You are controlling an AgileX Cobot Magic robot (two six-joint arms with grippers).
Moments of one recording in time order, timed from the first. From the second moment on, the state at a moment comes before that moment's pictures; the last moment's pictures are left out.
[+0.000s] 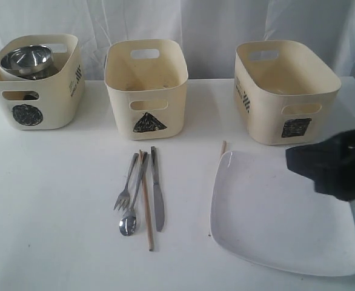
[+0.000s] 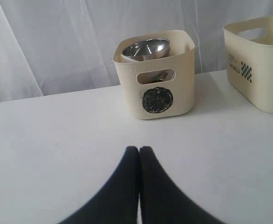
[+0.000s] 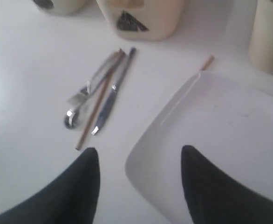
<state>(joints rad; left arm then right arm) 0.03 0.01 0.02 -0.10 0.11 0.24 0.26 0.80 -0.71 0.32 0.67 -0.15</state>
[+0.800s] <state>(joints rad) 0.03 0.01 0.02 -0.10 0.11 0.24 0.68 2.07 -1.70 -0.25 0.96 0.48</state>
